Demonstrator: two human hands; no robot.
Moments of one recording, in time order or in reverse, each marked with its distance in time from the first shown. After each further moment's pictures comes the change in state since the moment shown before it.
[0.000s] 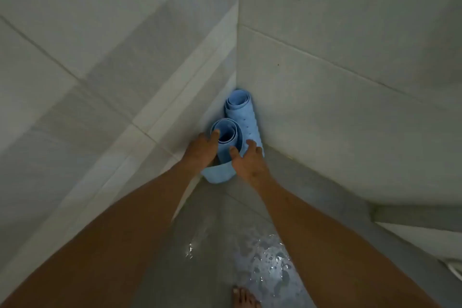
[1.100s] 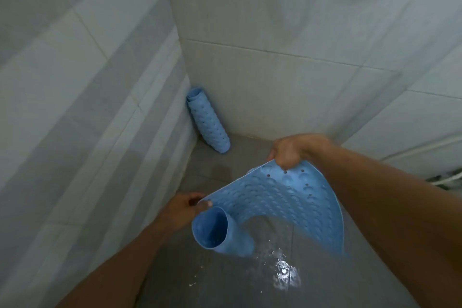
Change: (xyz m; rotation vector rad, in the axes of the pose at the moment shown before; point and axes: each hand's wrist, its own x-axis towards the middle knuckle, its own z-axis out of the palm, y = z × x) left_hand -0.268 -0.148 0.008 0.094 -0.442 0.401; right_hand -0.297 0.044 -0.152 -0.976 -0.466 -0.064
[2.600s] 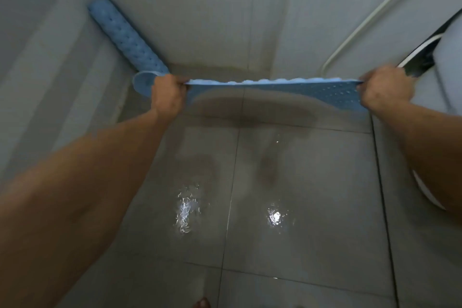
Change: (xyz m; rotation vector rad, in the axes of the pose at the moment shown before) left_hand 0.090 0.094 0.265 0.392 0.645 0.206; right_hand -0.090 0.303 0.374 0.472 0.926 0.924
